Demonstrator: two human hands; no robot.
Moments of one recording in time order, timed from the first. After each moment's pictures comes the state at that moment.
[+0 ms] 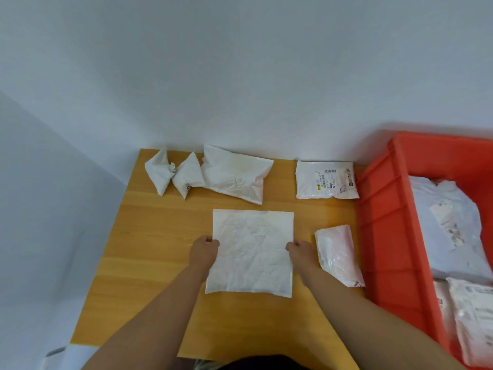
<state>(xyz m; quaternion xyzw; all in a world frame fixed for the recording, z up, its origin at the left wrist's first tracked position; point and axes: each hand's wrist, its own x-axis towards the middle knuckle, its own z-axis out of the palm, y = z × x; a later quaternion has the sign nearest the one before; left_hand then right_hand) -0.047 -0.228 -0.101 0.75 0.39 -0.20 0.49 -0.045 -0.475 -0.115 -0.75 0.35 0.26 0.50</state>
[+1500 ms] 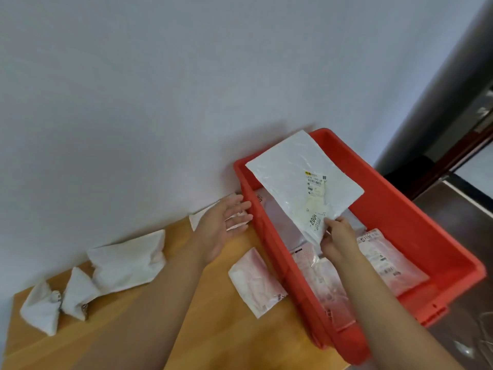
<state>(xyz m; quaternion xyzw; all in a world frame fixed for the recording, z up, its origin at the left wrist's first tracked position) 0.044 -0.520 0.105 0.60 0.03 -0.37 0.70 -0.070 -0.756 0.017 -0.29 0.46 -0.19 0.81</state>
